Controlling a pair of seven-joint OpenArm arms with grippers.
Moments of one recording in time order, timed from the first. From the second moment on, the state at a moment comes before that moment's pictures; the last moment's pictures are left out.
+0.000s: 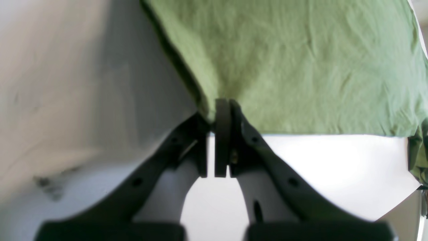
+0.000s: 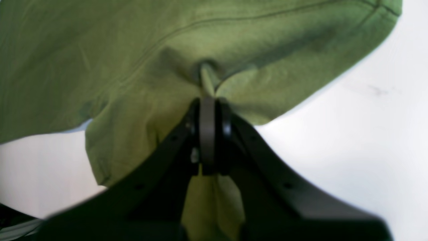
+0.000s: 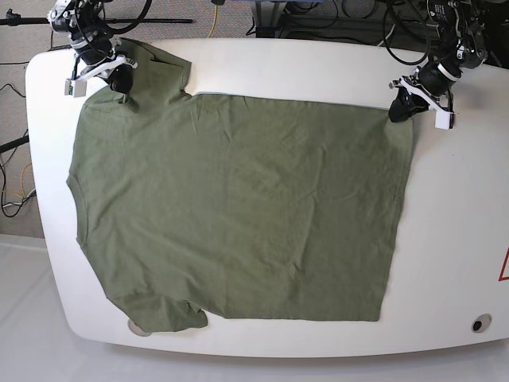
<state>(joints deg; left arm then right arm) 21.9 -13.5 -27.2 87.7 -44.9 -37.9 40.7 -22.9 -0.4 49.0 91.2 39.1 40.3 -54.0</state>
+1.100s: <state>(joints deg) 20.3 -13.2 -31.0 96.0 -43.6 -39.6 43.7 -22.7 0.1 50.0 94.9 40.3 39.9 -57.7</state>
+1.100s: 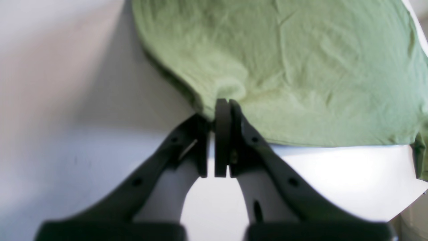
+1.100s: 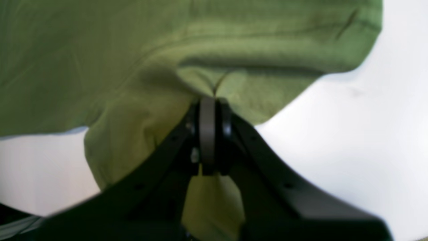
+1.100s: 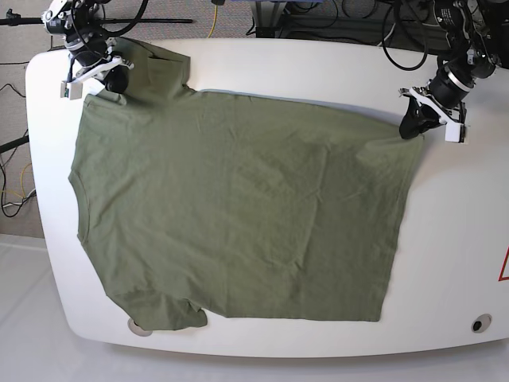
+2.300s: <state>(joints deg) 26.1 -14.0 -37.1 105.3 -41.9 -38.9 41.7 -28.7 0.1 53.4 109.0 42.1 40.2 -58.8</state>
